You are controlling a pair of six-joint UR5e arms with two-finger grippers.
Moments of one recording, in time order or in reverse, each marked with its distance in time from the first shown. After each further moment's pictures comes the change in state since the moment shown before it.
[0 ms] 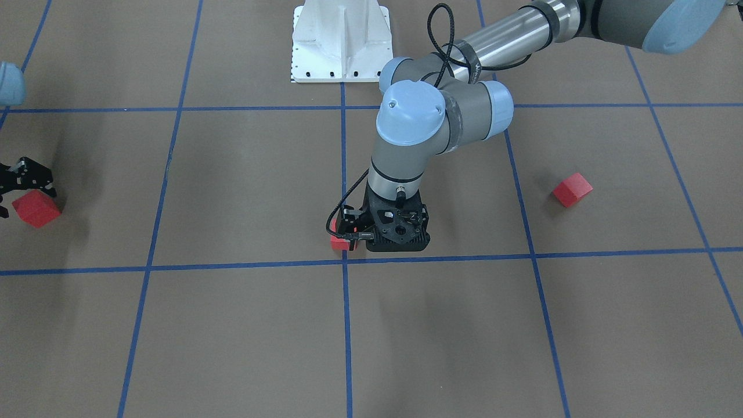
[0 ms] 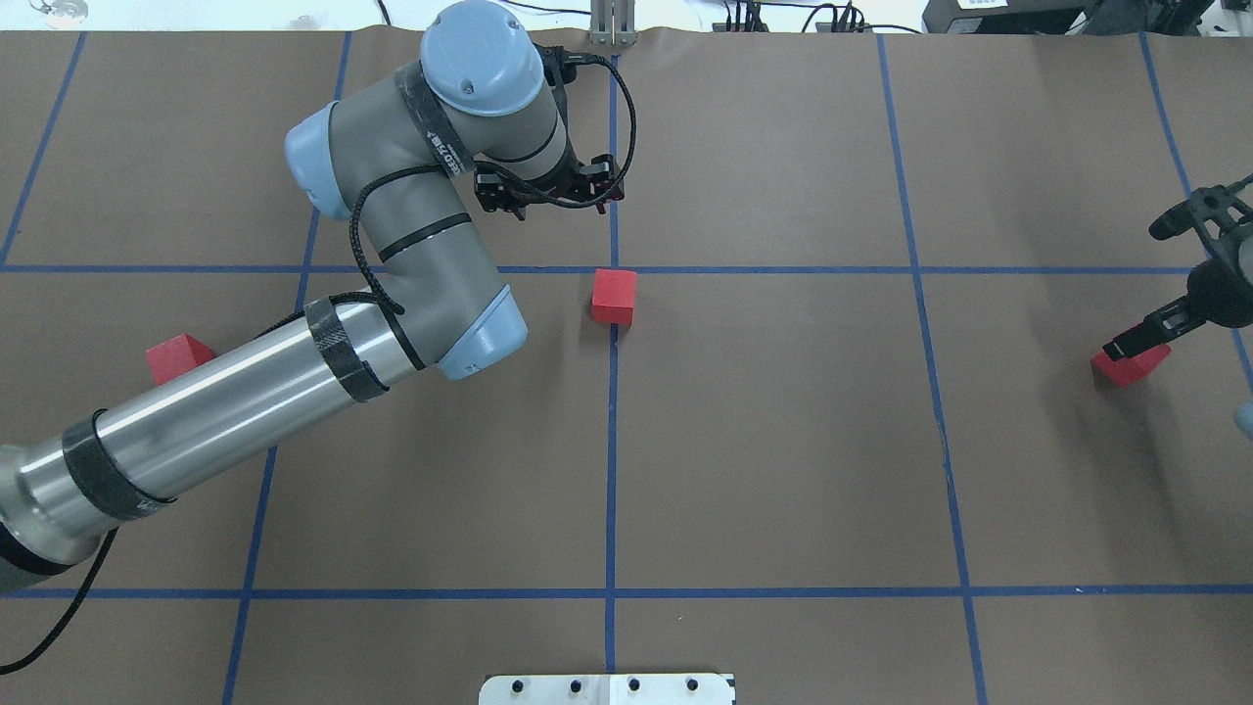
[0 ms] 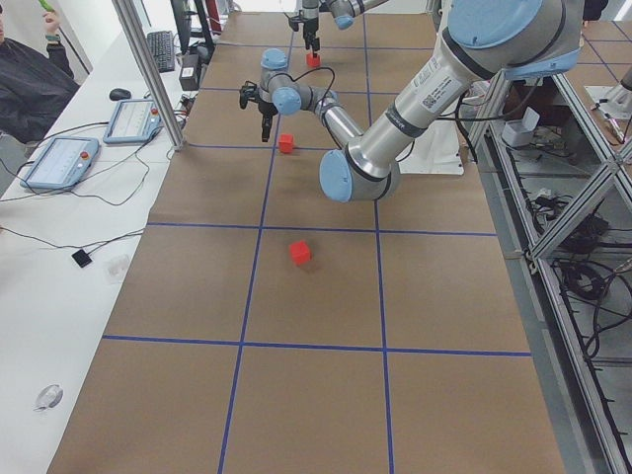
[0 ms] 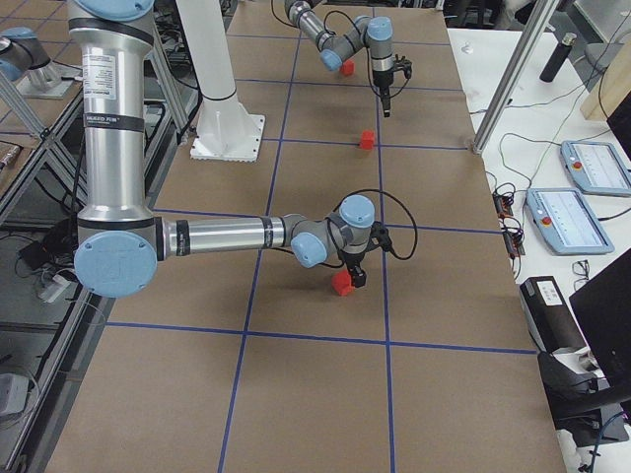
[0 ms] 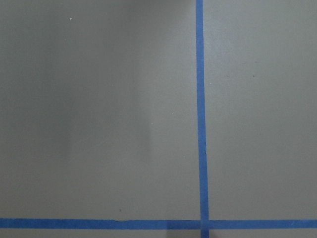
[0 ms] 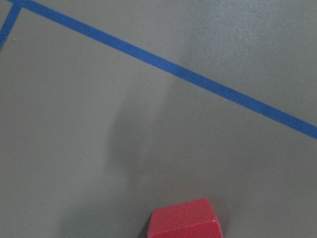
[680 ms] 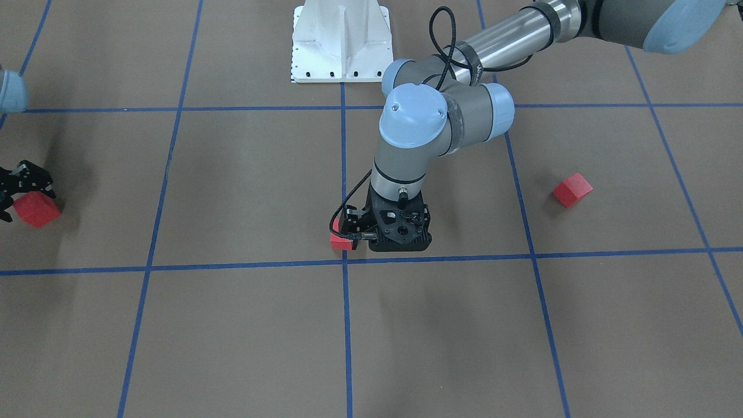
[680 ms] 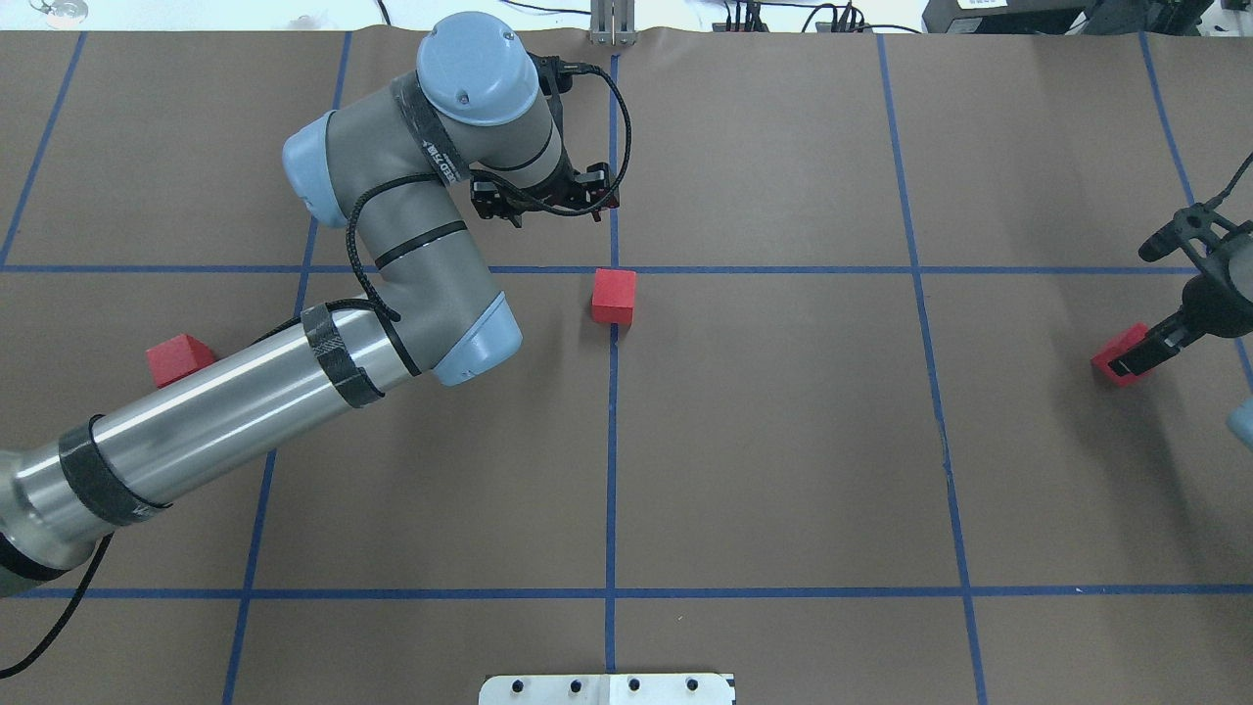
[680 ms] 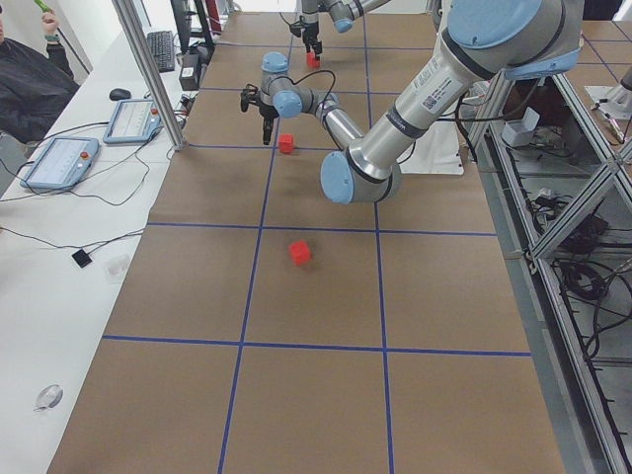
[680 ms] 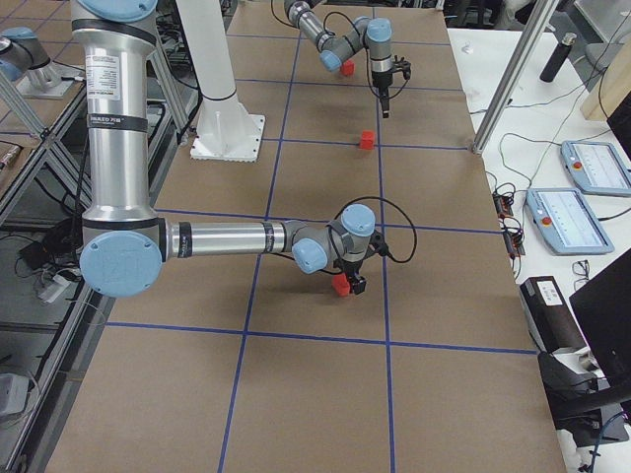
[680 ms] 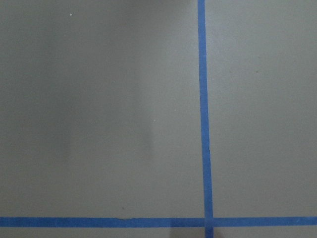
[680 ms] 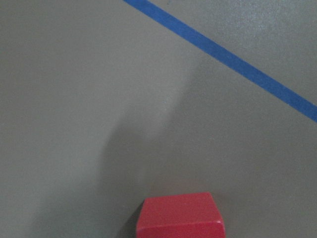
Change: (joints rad) left arm 0.004 0.014 -0.001 -0.008 -0.003 0.000; right arm -0.008 0.011 -0.062 -0.002 0.000 -0.139
